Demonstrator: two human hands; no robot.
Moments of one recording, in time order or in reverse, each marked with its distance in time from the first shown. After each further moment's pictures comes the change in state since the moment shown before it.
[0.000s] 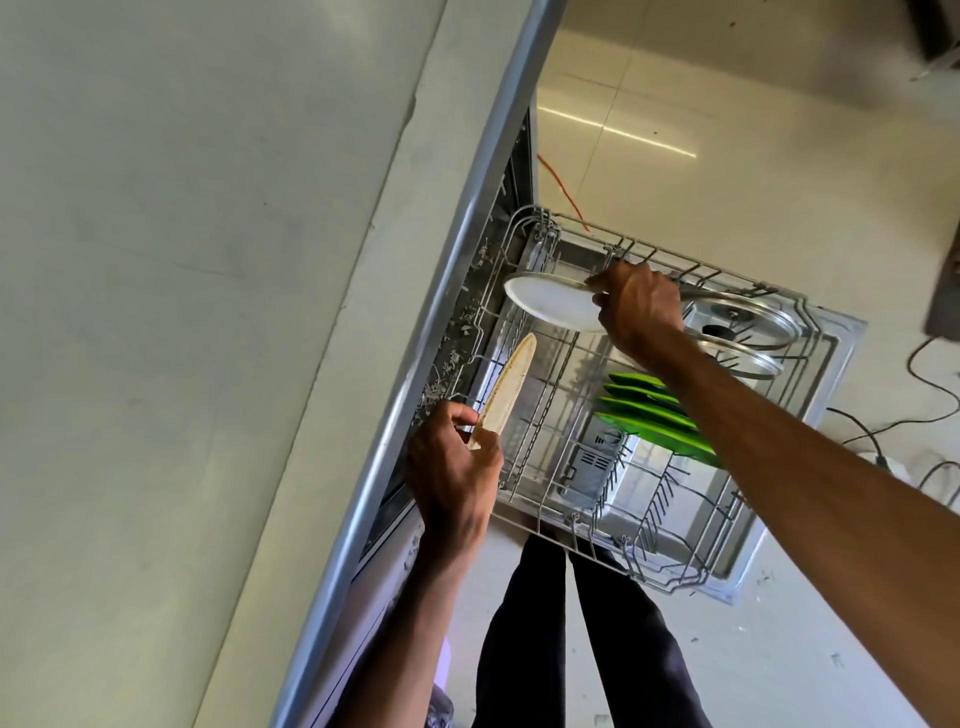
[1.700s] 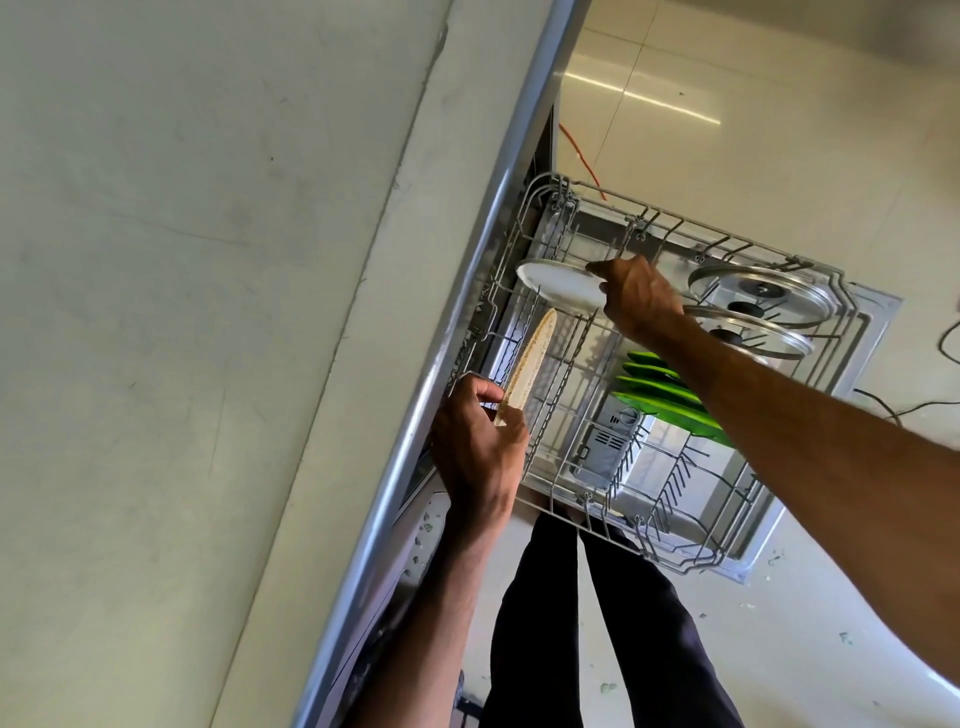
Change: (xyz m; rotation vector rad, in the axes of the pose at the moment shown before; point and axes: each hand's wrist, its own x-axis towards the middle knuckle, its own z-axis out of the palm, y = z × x) left_hand 0.003 0.003 0.011 -0.013 -0.022 -0.057; right_hand 0.010 -0.001 0.044 0.096 -0.134 -0.025
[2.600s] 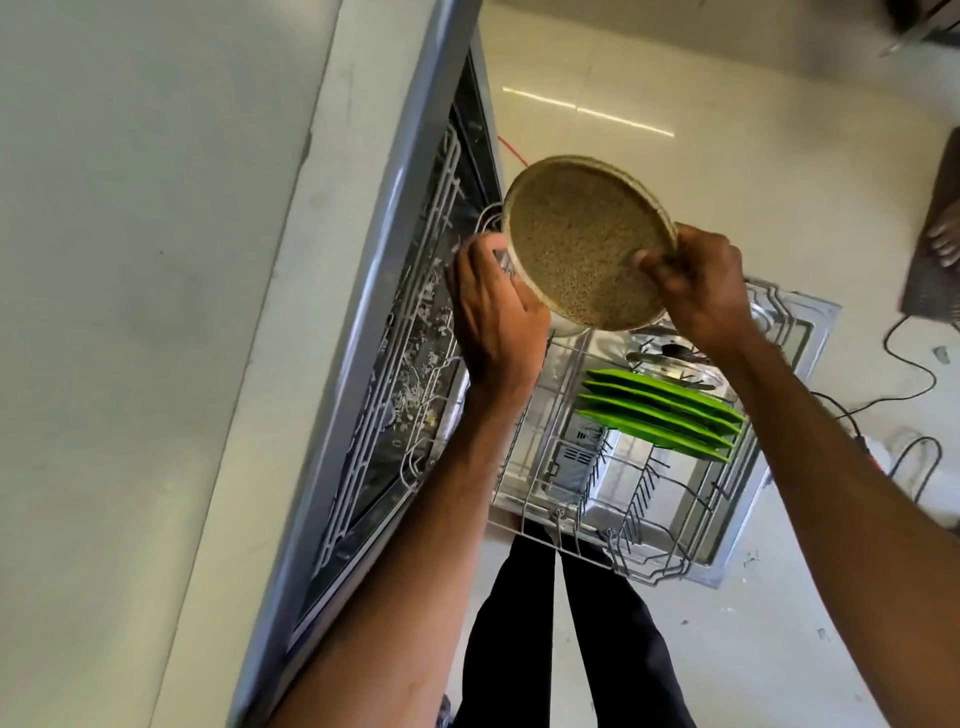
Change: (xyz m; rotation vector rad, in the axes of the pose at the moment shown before) left_hand 0.087 0.126 0.051 -0.105 0.190 0.351; right_hand -0.038 0.059 -0.097 0.644 0.361 0.013
